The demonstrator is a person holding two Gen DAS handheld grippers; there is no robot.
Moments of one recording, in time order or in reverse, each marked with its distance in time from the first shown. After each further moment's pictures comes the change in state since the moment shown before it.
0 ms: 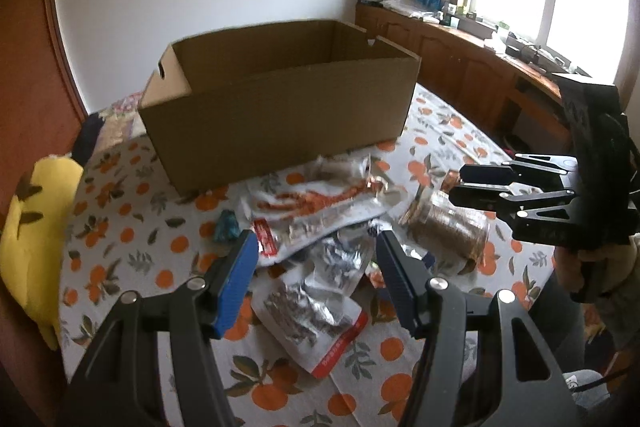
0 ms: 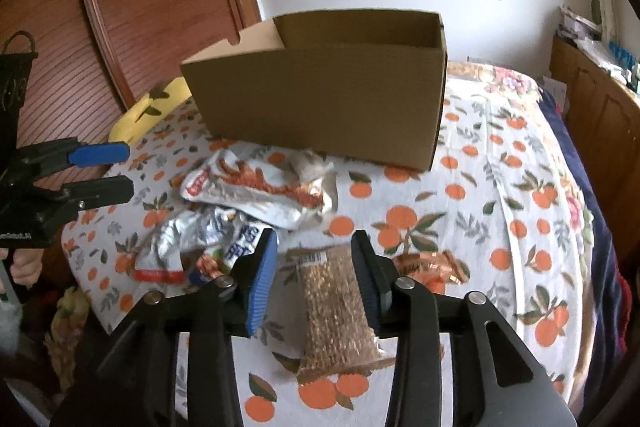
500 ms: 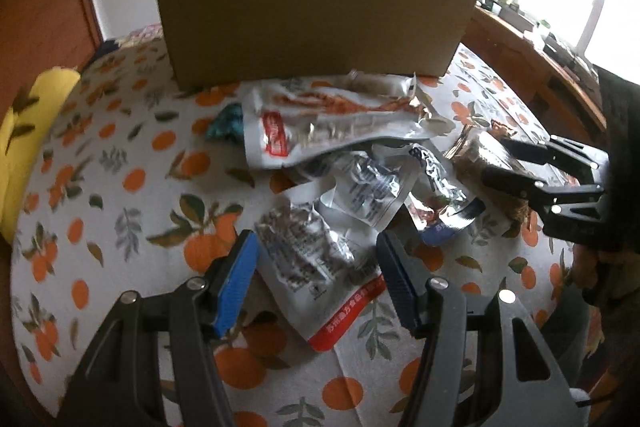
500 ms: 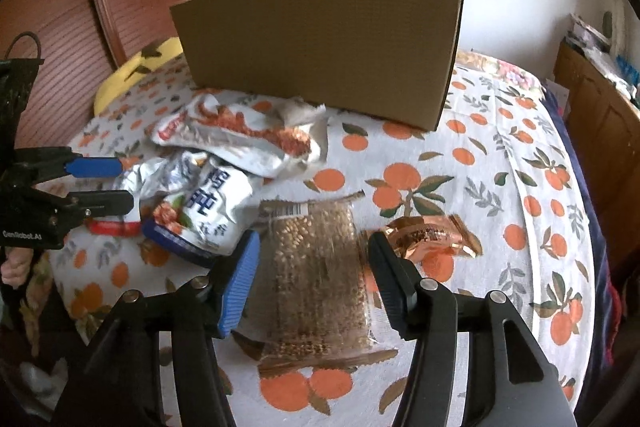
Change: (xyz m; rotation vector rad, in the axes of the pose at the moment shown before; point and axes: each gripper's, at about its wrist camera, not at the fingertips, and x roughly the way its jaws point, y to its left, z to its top) left arm 0.048 0.012 -0.053 -0.170 0.130 0.031; right arm 0.033 -0.005 -0.027 -0.082 0.076 -0.044
